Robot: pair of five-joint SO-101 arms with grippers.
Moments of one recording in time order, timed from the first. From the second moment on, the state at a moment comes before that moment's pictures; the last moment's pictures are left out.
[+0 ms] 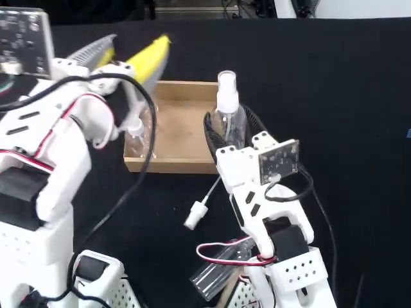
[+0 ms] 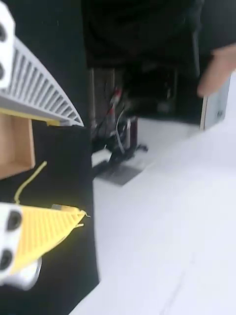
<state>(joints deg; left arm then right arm) 9.9 -38.5 -13.5 66.7 8.3 -17.8 -81.2 76.6 13.6 1.9</state>
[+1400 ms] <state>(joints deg) -6.1 -38.1 -9.2 56.9 8.3 14.2 -12.3 61.6 -25.2 2.7</state>
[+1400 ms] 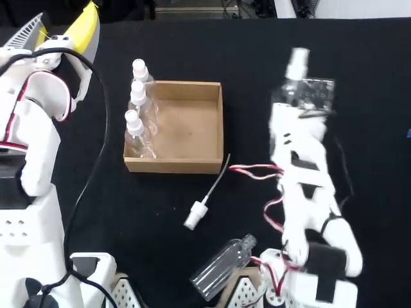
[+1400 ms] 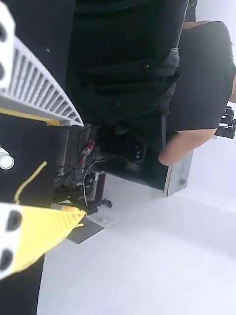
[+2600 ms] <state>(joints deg) -6.1 -37.9 -9.2 56.9 8.3 22.3 1.5 60.6 -41.2 -4.7</state>
